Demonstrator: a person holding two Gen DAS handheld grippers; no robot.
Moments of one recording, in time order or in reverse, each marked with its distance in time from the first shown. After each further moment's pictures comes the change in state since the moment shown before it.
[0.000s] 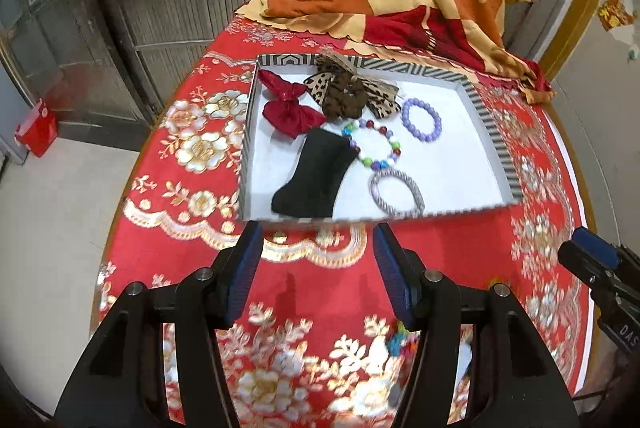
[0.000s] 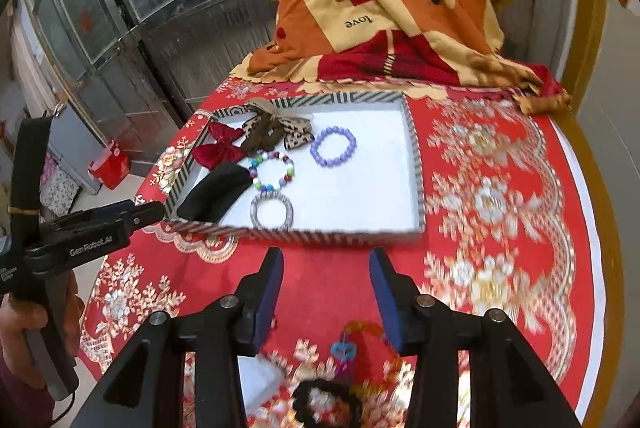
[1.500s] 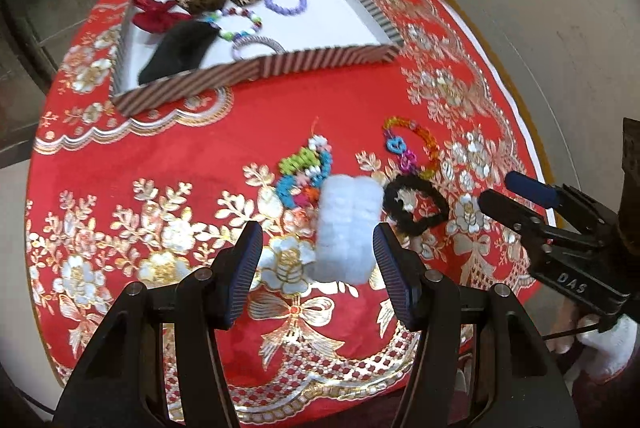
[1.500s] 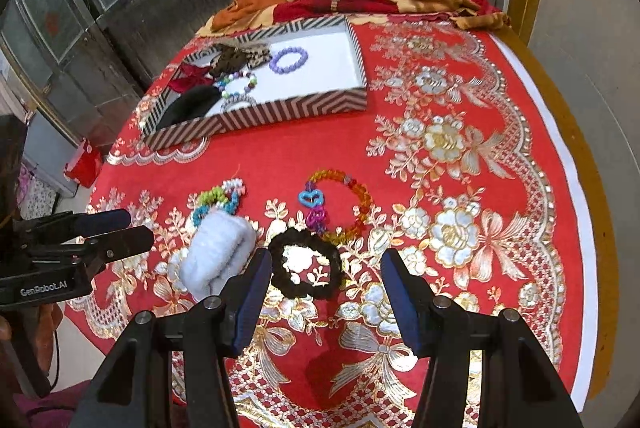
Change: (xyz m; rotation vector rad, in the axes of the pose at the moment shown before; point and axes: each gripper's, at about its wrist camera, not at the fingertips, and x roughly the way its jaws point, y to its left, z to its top) left arm -0.010 -0.058 -0.097 0.237 0.224 -0.276; right arm -0.030 -0.011 -0.115 0.089 0.104 -0.106
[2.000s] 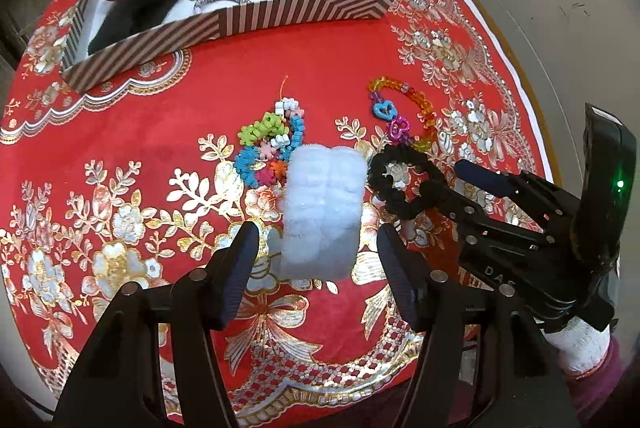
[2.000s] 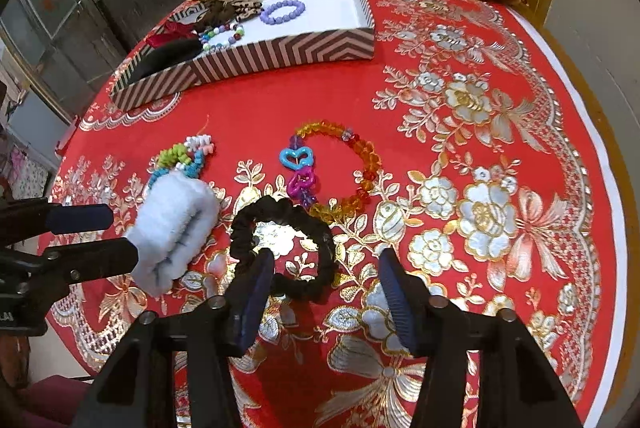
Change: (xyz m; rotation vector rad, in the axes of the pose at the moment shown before) left arm 0.040 -0.016 0.000 0.006 0.110 -0.029; right arm 0.065 -0.005 -0.015 -0.039 0.079 -0.014
